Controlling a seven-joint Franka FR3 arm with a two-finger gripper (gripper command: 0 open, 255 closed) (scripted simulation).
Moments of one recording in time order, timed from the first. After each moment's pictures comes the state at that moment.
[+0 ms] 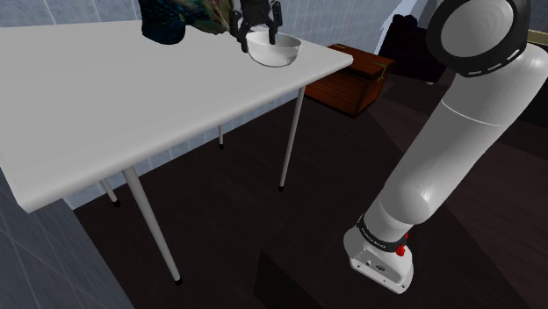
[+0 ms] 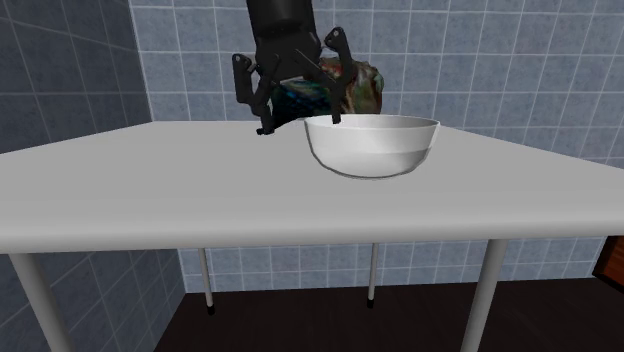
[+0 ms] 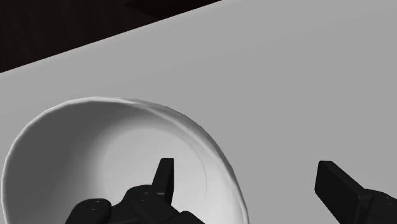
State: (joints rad) arm -0.06 0.02 0.19 -1.46 -0.17 1.39 0.36
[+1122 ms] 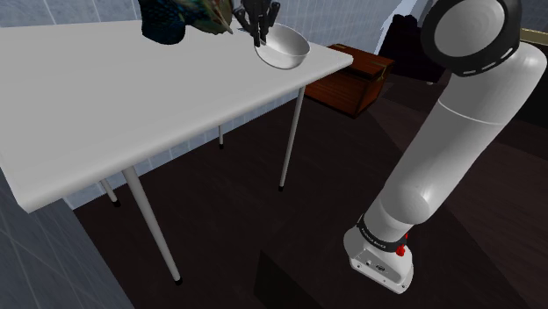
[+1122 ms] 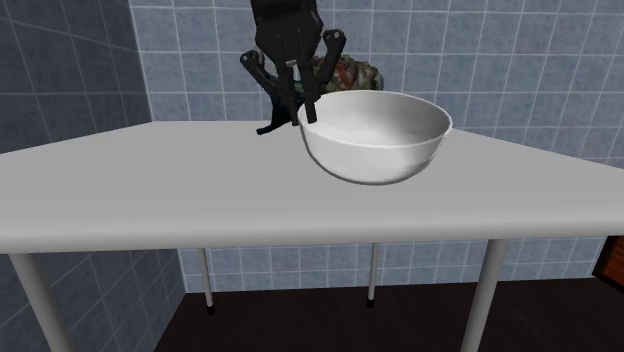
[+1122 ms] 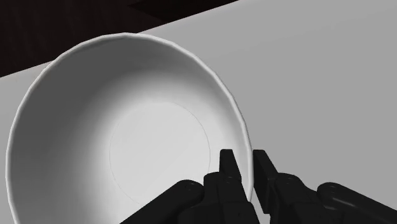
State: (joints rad) arm -0.06 0.04 0.19 -1.37 -0.17 1.33 0.35
